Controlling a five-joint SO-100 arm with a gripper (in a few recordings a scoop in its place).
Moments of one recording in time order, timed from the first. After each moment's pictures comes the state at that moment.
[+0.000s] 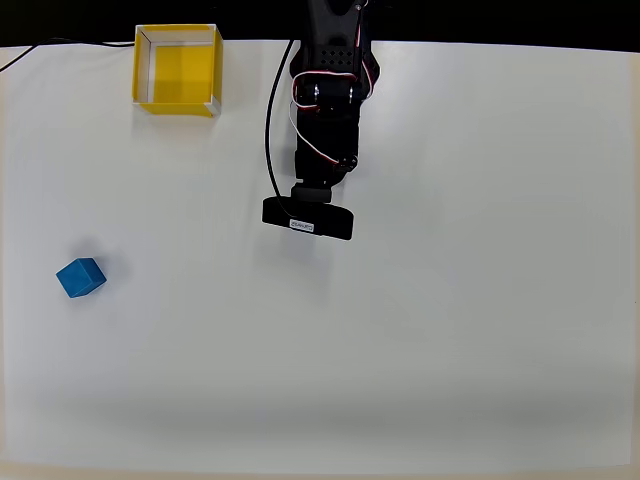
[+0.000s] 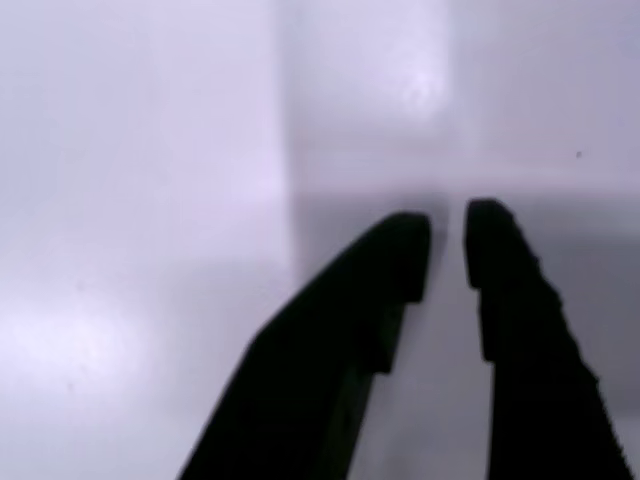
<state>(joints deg) 0.4 189.6 178.6 70.9 -89.4</state>
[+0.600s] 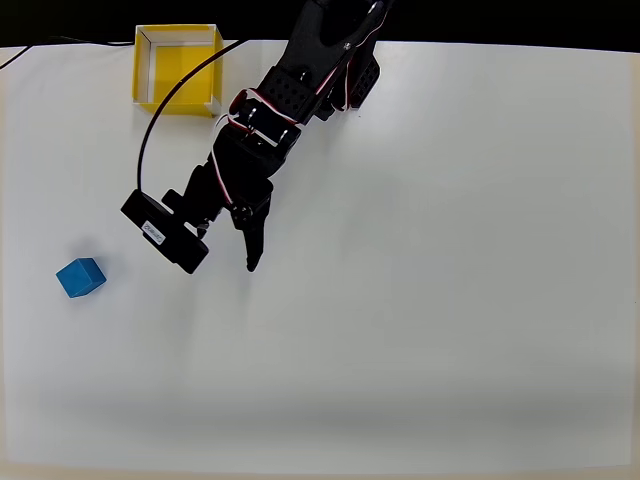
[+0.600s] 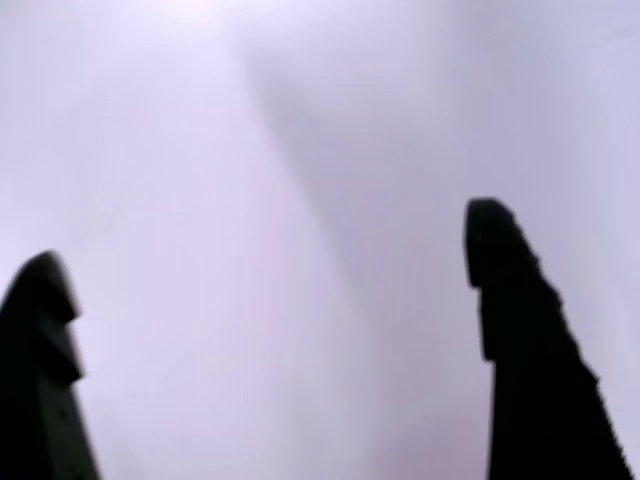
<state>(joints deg) 35.5 125.3 134.2 30.3 -87.6</state>
